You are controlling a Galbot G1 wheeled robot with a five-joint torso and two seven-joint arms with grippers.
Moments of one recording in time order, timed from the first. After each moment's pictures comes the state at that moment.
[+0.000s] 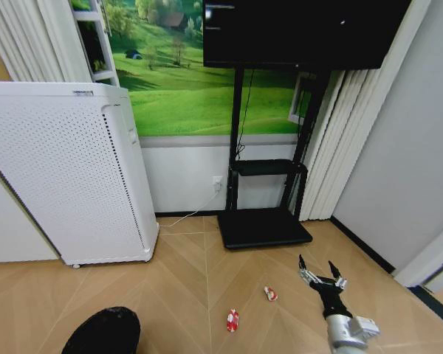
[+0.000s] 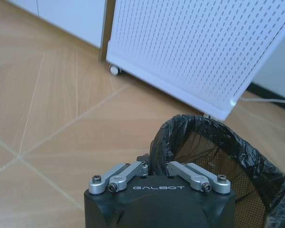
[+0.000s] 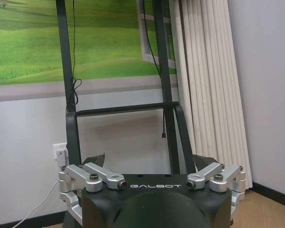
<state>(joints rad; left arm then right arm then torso) 2.03 -1.40 -1.09 -2.01 -0.84 0.28 -0.04 -1.73 1.46 0.80 2.10 0.35 0.13 0.00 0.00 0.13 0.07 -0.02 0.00</state>
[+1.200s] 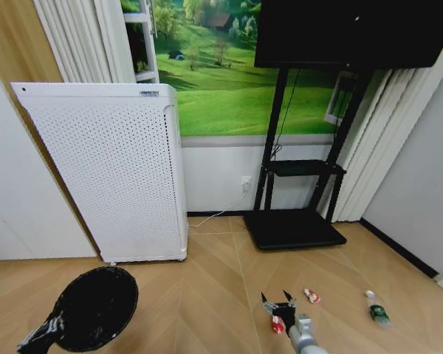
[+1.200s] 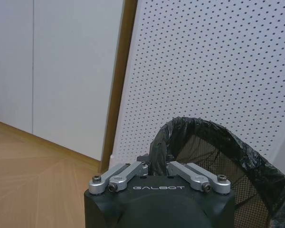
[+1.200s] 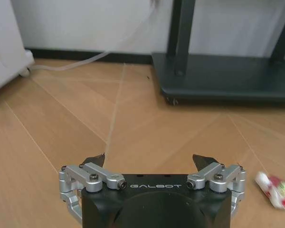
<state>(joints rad) 2.02 -1.44 -1.15 -2.21 -0.74 0.12 0.06 -1.53 1.30 0.50 1.58 0.19 -0.12 0.02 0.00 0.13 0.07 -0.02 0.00</state>
